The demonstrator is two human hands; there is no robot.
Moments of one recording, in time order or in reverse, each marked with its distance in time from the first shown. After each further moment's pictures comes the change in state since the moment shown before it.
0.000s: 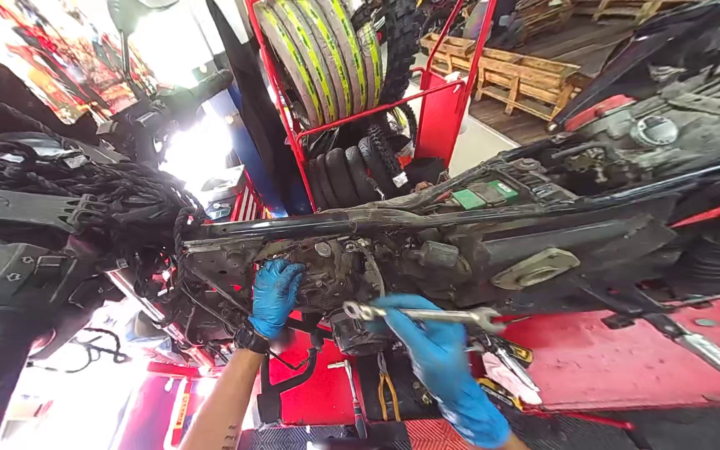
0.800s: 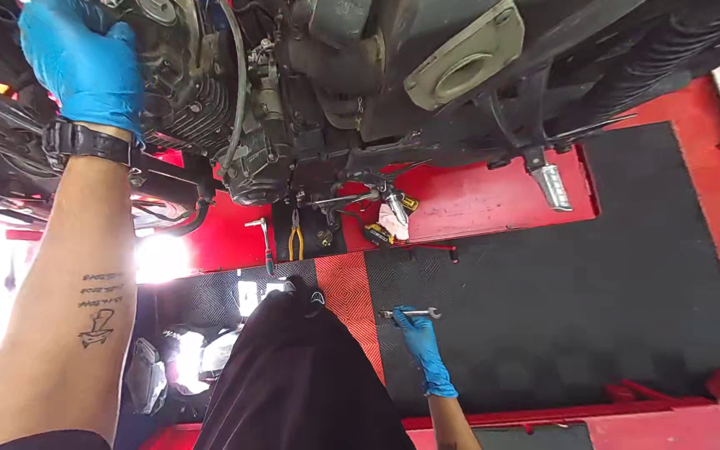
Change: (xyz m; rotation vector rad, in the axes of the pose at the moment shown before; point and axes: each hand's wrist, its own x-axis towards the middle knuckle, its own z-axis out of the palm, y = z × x) left_hand 0.046 0.074 0.018 0.289 -0.292 -0.825; right_hand -0.369 0.026 -0.306 -0.636 0.263 1.058
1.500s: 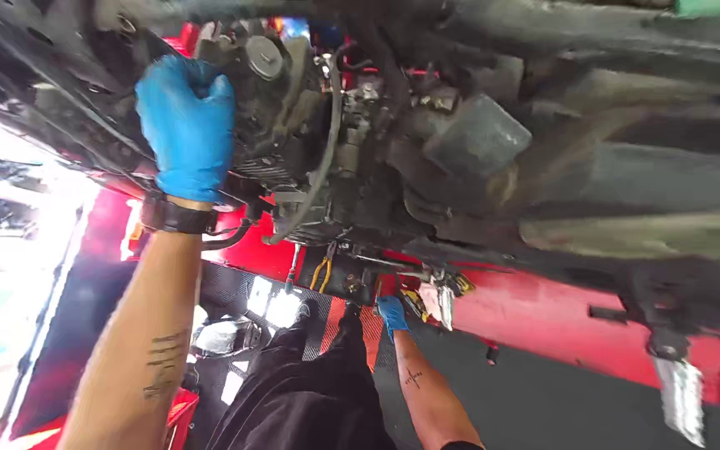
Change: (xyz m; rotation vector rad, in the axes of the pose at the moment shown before) left_hand -0.018 0.009 0.014 -0.147 0.140 -0.202; right_hand 0.280 0.023 0.135 -0.769 -0.387 0.159
